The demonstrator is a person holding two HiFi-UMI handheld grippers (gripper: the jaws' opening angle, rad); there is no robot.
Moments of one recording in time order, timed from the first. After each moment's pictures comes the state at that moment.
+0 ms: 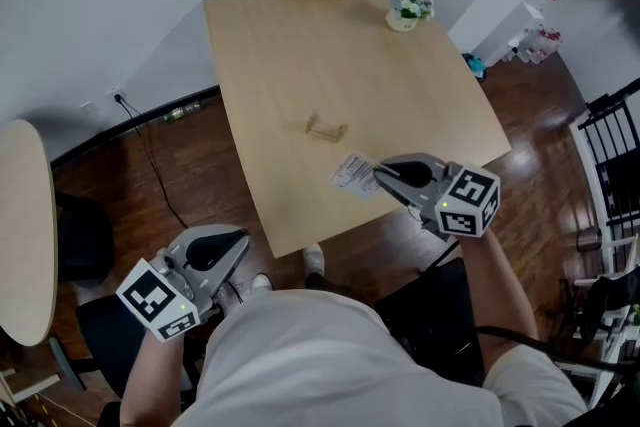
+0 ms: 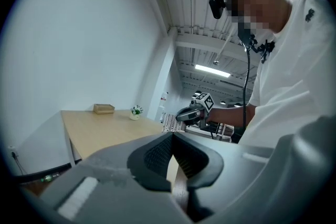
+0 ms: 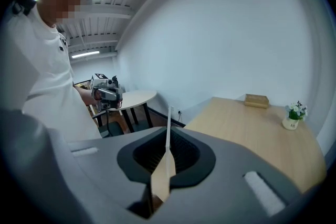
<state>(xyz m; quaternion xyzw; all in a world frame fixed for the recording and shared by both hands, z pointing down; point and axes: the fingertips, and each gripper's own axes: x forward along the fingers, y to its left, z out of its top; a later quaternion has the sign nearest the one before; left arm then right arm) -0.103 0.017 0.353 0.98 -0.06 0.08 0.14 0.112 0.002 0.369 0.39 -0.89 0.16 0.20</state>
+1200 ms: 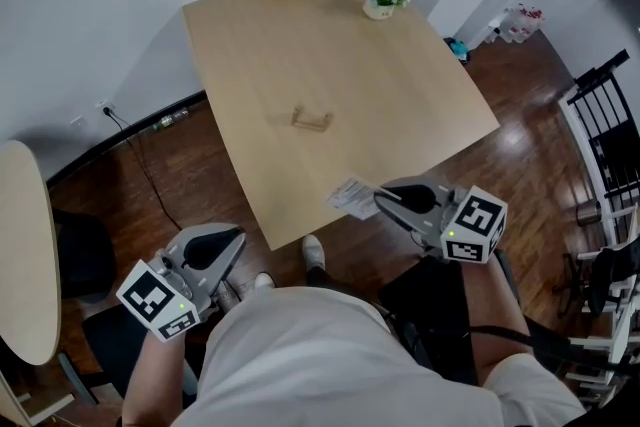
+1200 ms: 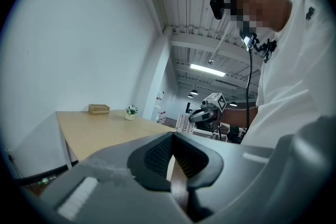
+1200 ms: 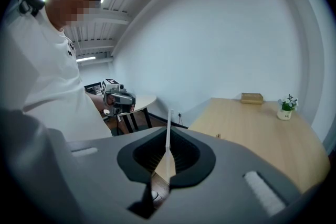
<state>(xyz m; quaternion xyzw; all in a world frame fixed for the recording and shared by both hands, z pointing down) -0.098 0.031 0.350 0.99 -0.04 0.09 0.14 0.094 0.074 0.351 0.42 -0.88 0.17 0.17</state>
